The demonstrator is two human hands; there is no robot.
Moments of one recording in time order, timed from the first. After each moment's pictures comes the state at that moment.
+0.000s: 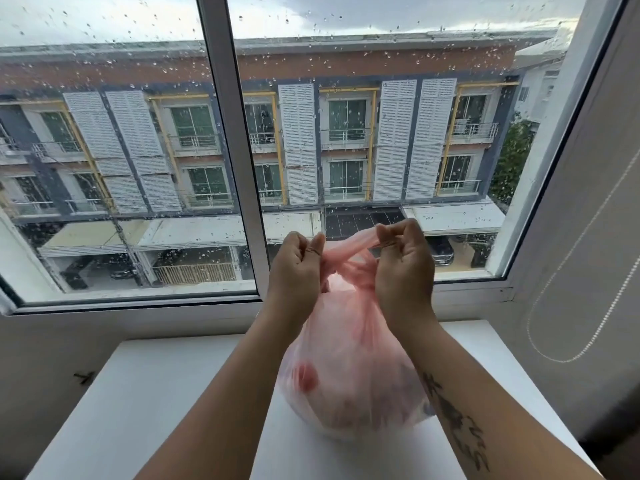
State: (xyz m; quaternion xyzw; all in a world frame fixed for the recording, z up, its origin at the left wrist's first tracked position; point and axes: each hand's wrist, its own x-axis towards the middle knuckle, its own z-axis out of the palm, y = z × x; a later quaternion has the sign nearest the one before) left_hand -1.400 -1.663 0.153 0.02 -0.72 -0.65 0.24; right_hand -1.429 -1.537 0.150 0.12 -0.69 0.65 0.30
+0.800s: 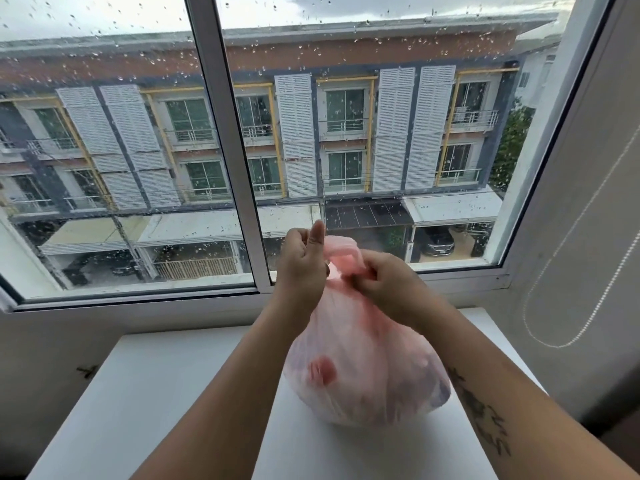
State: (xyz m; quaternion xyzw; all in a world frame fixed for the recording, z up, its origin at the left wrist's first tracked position) left_hand -1.403 -1.652 0.151 0.03 -0.71 -0.68 0.21; right_hand -1.432 -1.508 0.138 0.25 -0.86 0.45 0.00
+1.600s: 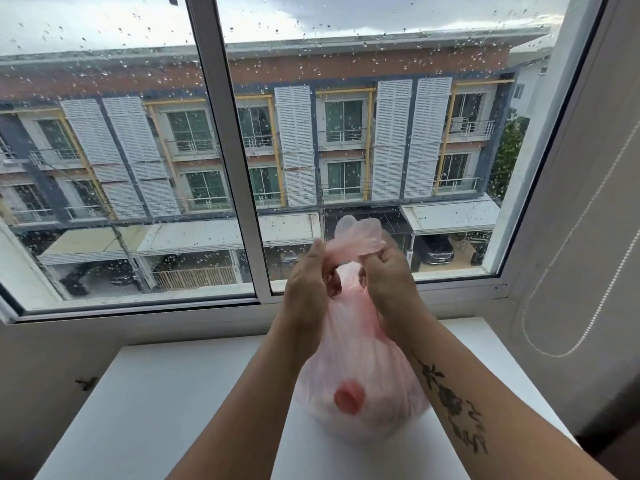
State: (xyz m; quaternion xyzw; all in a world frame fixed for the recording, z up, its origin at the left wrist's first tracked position) left_hand -1.389 -1.637 0.152 -0.01 -0.58 -0.80 0.14; right_hand -1.438 -1.535 0.138 0.11 -0.63 0.77 0.04
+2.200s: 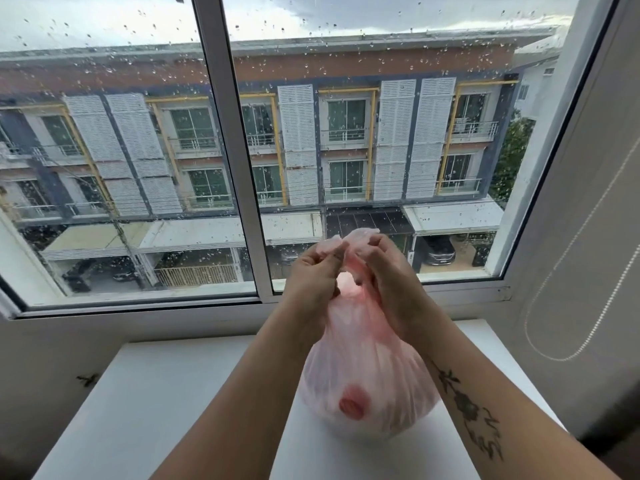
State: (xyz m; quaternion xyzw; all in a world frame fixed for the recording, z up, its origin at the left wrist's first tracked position) left_hand -1.399 -1.639 0.160 0.06 -0.57 -0.82 0.08; right_hand -1.430 -1.525 0.149 0.19 -0.58 0.79 -0.06
